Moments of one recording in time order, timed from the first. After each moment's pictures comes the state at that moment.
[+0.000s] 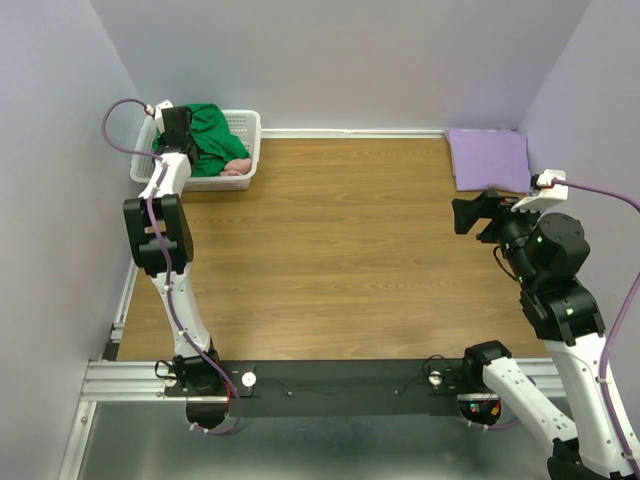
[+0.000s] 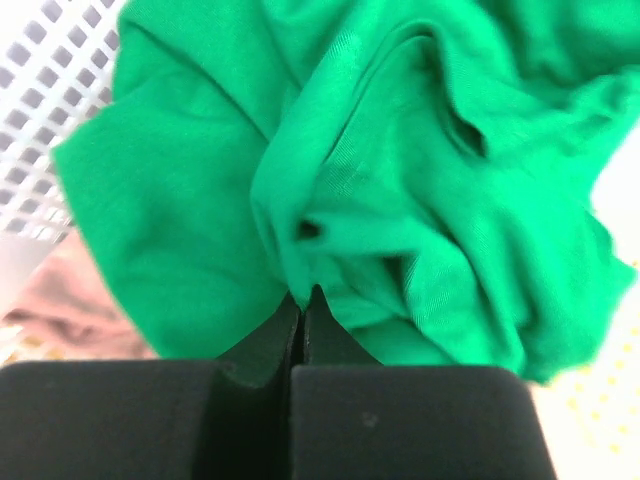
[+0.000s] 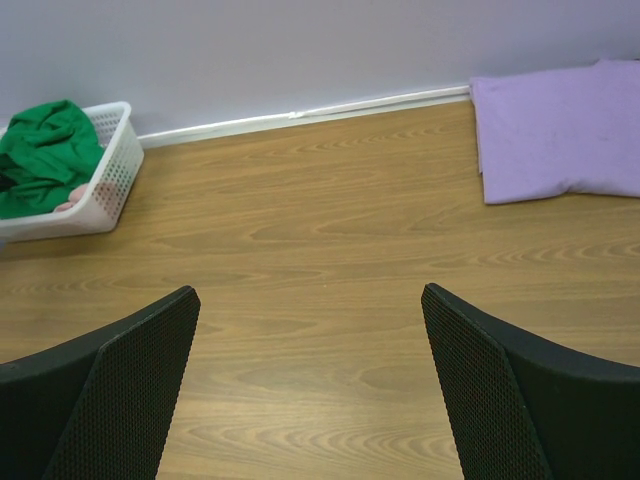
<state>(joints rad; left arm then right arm) 0.15 2.19 1.83 -0.25 -0.24 -0.37 0.26 0.66 1.01 -0.47 0.12 0.29</state>
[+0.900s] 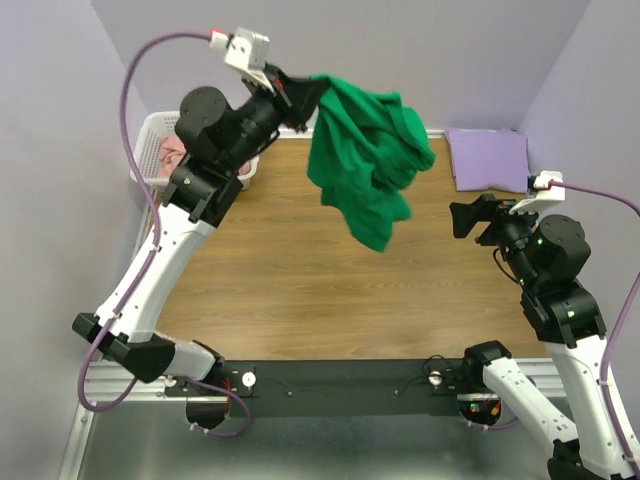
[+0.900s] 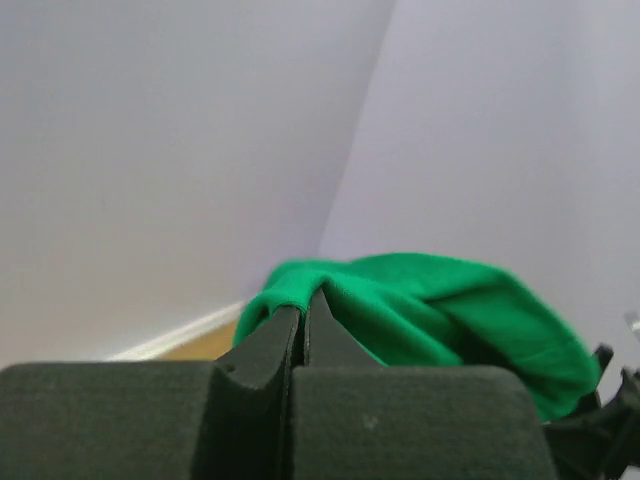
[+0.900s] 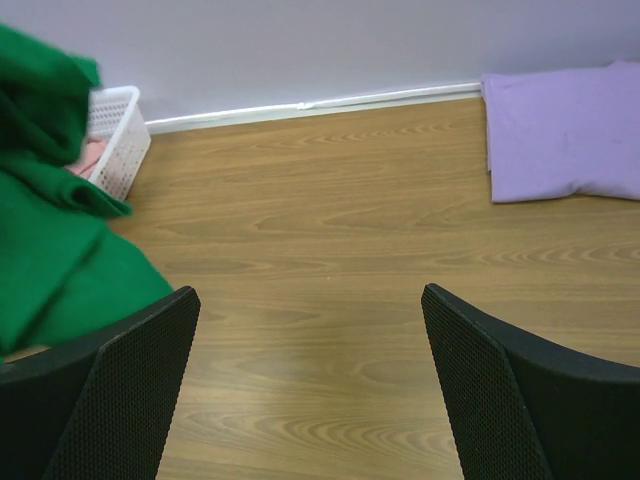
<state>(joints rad) -0.55 1.42 1.85 -0.09 0.18 -0.34 0.26 0.65 1.01 -0.49 0.09 0.28</state>
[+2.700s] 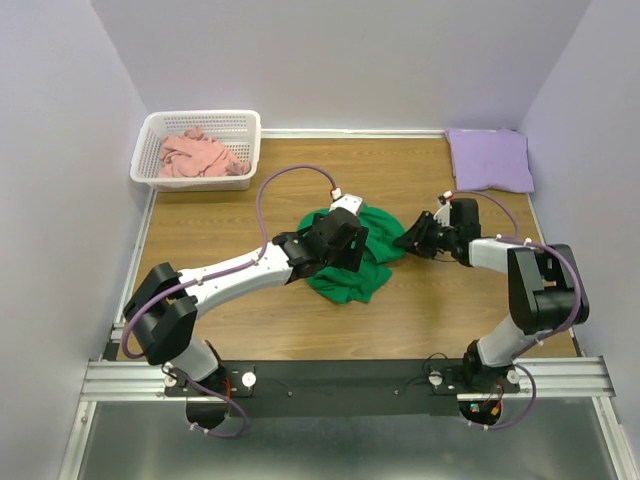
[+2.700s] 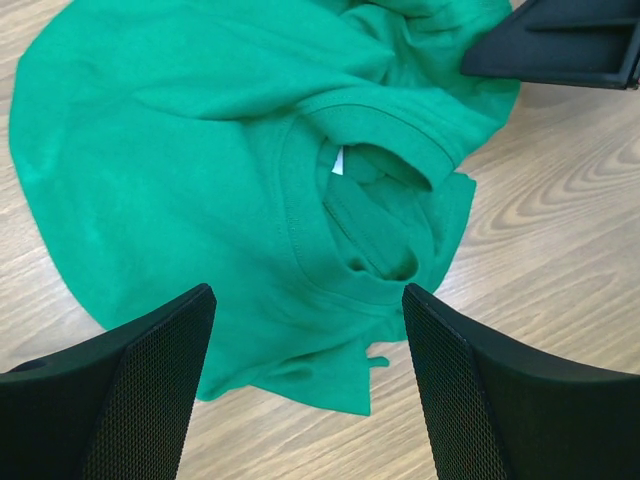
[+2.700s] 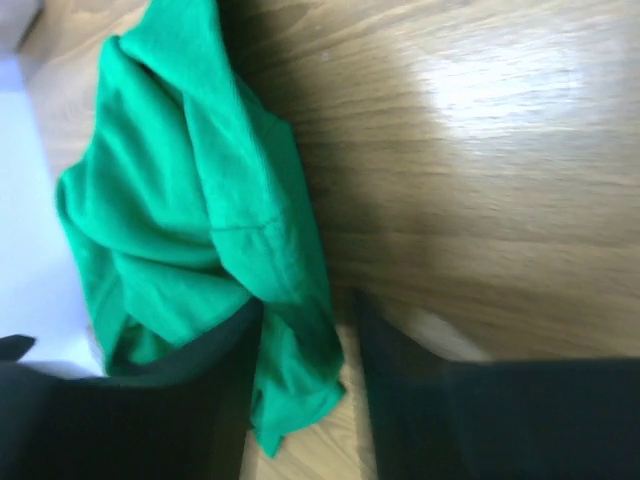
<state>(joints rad) -0.94 1.54 1.11 -0.34 -0.29 -0.45 0.09 1.61 0.67 0.17 -0.55 0.65</state>
